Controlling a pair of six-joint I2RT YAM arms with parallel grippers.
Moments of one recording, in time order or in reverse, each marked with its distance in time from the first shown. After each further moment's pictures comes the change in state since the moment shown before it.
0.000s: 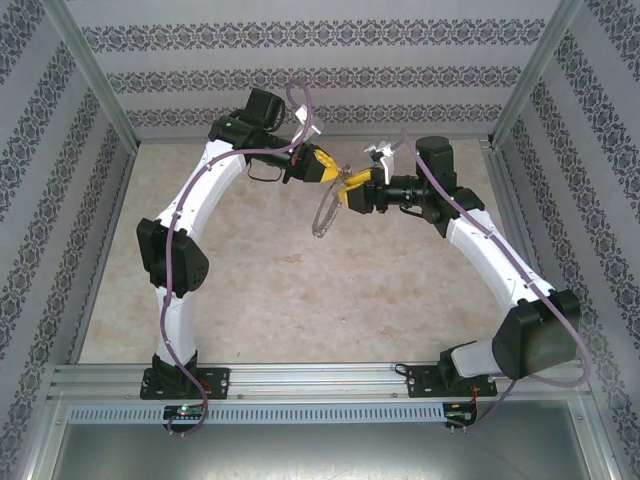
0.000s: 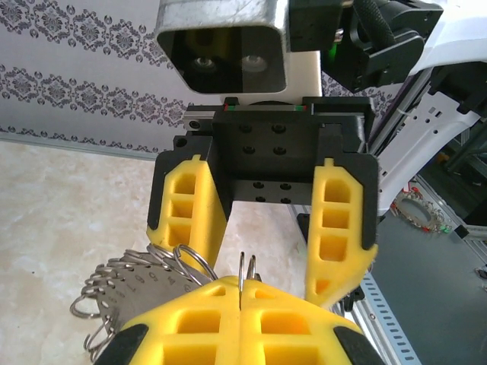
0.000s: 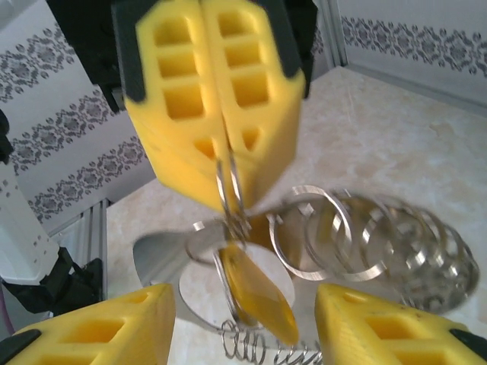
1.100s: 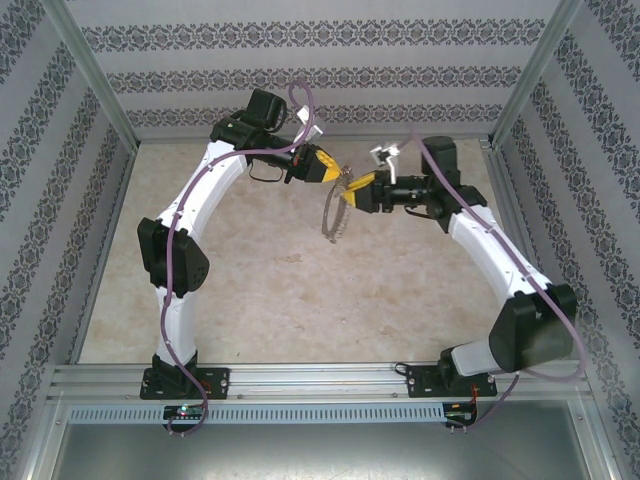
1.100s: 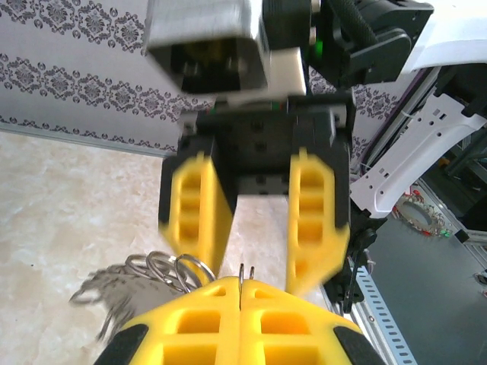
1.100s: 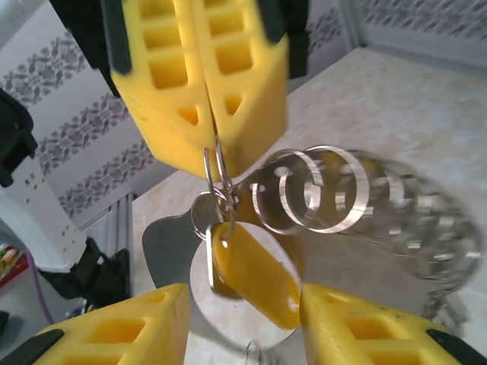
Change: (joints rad) left arm -0.005 0.000 -0.013 0.029 -0.015 -0.041; right arm -0.083 0.002 -0.007 -0.055 -0.109 -0.008
